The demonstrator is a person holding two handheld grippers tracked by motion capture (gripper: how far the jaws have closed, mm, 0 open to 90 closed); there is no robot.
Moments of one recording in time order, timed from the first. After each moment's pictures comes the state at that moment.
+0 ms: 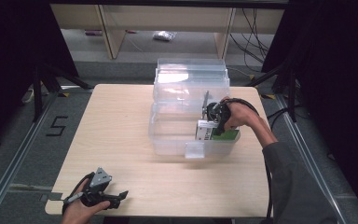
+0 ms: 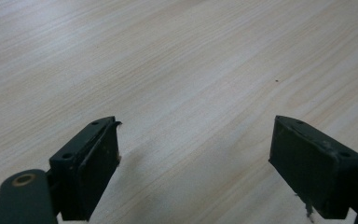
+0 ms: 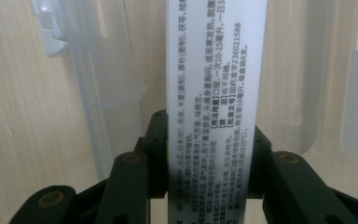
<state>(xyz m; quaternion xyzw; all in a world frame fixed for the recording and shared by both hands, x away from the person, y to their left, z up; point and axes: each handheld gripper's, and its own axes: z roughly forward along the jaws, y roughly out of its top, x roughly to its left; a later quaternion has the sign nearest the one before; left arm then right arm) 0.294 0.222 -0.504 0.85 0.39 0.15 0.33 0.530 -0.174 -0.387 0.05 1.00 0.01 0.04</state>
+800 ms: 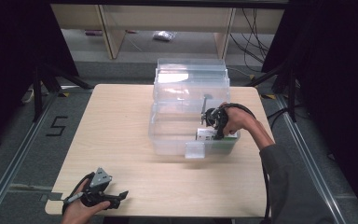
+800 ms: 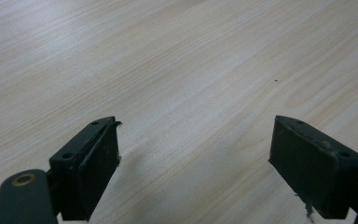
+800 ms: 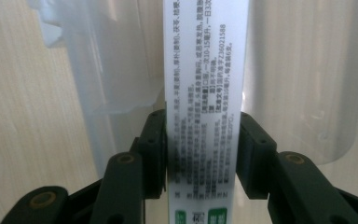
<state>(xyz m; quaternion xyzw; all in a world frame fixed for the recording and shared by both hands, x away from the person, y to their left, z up) 0.293 0.221 -0.504 0.85 0.40 0.15 0.33 0.527 -0.172 -0.407 0.06 1.00 -0.02 0.01</state>
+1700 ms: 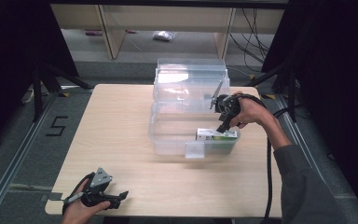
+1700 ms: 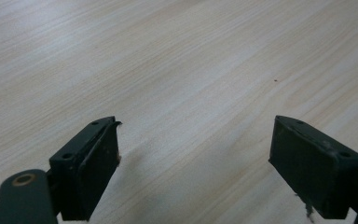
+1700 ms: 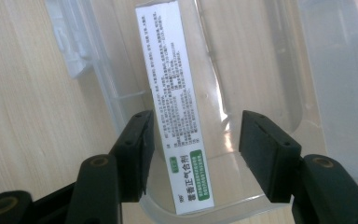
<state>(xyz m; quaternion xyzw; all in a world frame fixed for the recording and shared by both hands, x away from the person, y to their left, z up) 0.293 0.221 -0.504 0.84 0.40 0.15 0.33 0.519 -0.197 -0.355 0.15 0.98 0.07 0.05</state>
